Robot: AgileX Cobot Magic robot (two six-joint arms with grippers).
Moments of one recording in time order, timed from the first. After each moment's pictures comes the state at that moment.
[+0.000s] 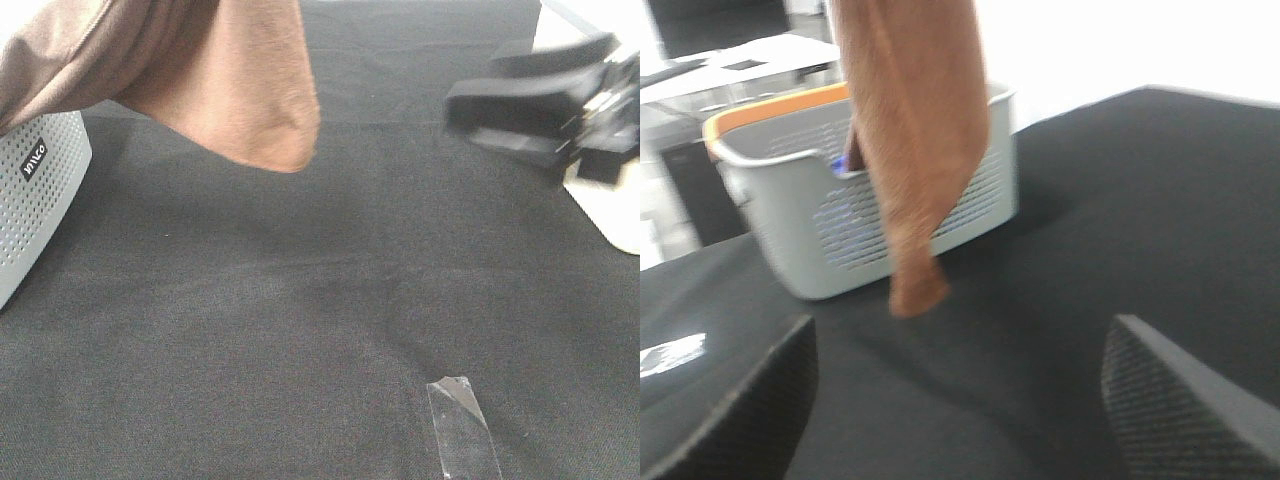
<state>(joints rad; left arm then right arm) -0.78 1.64 -2.01 0.30 0.87 0.59 0.01 1.26 -0.54 1.72 0.94 -2.08</state>
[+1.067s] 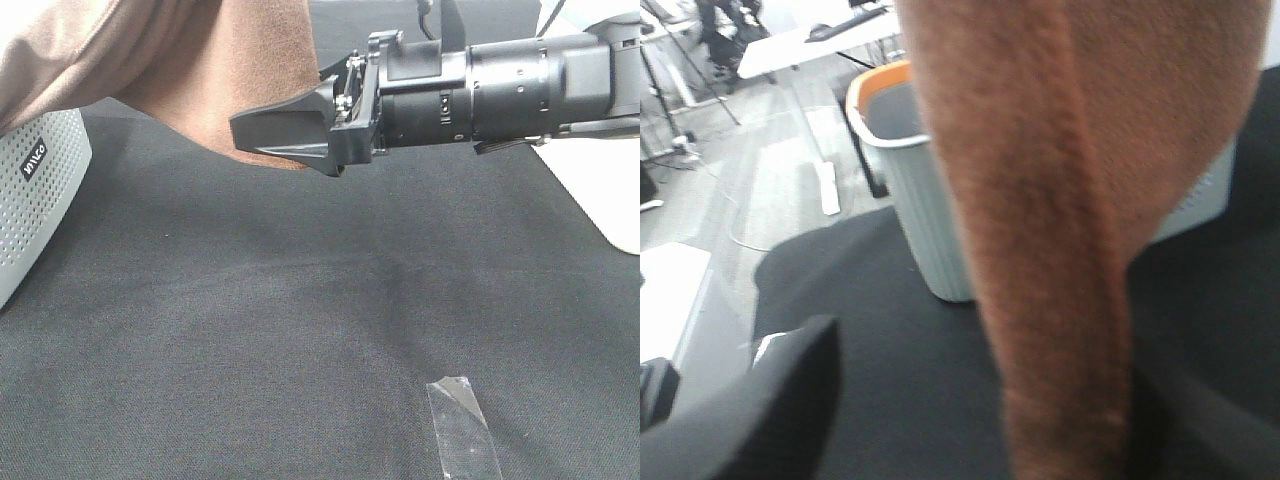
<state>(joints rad) -0.78 1.64 -2.01 0.26 0.87 0.47 0.41 1.69 -0.92 1.74 0.86 -1.99</state>
